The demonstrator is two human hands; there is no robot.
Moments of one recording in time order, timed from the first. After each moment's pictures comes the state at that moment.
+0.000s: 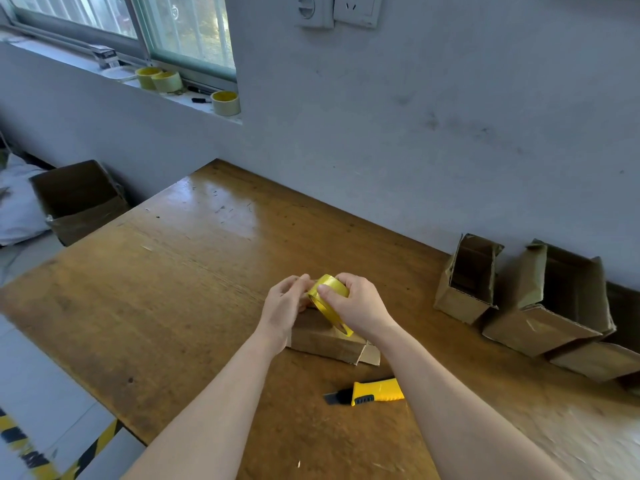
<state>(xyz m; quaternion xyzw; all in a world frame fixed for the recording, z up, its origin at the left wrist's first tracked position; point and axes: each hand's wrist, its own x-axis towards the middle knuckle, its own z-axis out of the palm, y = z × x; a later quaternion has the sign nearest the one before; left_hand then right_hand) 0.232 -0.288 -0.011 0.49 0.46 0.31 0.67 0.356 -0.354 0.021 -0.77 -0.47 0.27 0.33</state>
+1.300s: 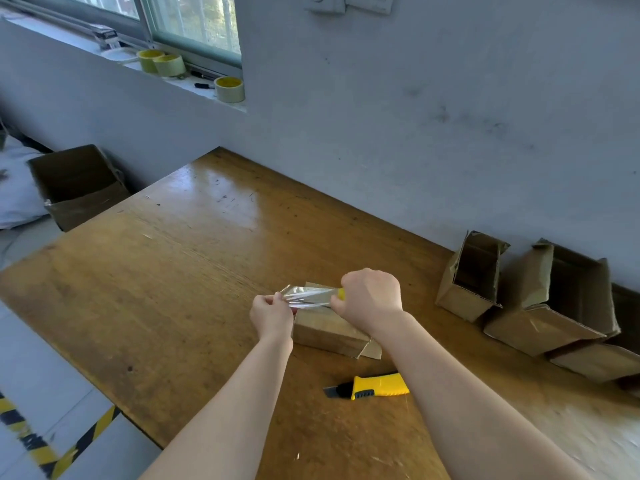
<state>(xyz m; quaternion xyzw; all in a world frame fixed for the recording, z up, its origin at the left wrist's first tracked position) 0.236 -0.288 -0.047 0.30 0.67 0.37 0.56 0.356 -0.347 0.038 -0.80 -0.60 0.02 -0.05</state>
